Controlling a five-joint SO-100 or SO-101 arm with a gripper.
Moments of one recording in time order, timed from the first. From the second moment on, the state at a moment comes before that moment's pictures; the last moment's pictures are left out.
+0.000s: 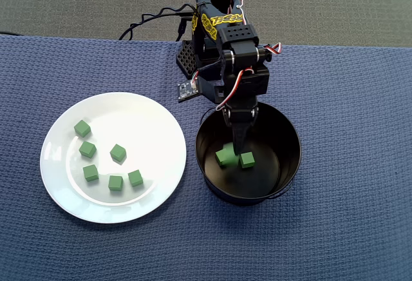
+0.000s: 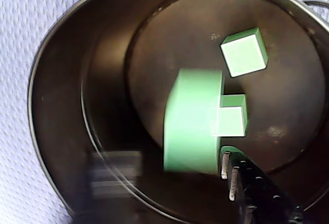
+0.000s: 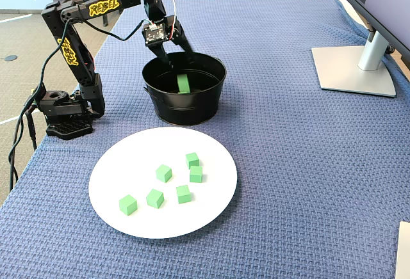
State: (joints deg) arm -13.4 102.4 88.9 81.4 4.7
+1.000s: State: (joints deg) arm 35.0 89.7 86.8 75.1 3.2
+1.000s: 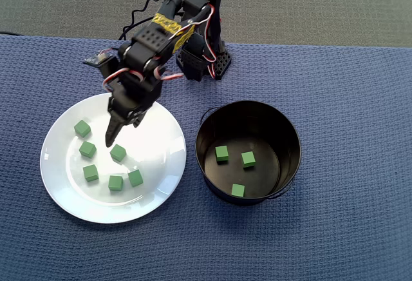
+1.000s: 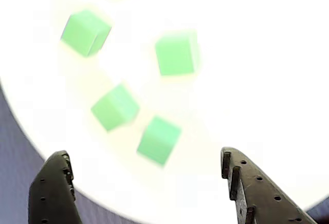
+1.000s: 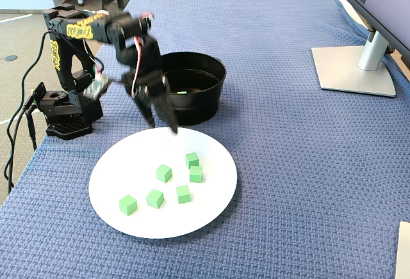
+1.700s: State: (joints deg) arm 38.2 68.1 76.1 75.0 -8.4
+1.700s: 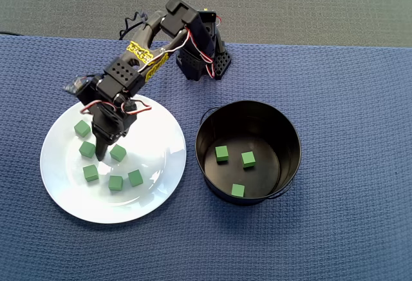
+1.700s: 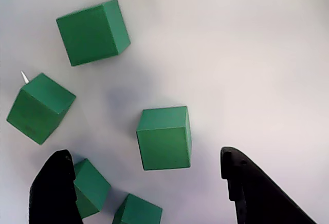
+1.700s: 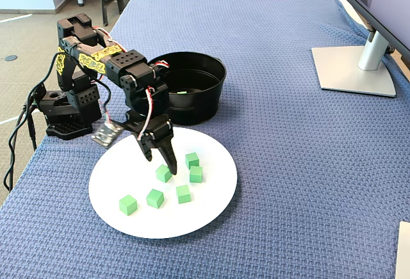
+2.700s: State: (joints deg) arm 37.5 56.9 65.7 79.1 -12.9
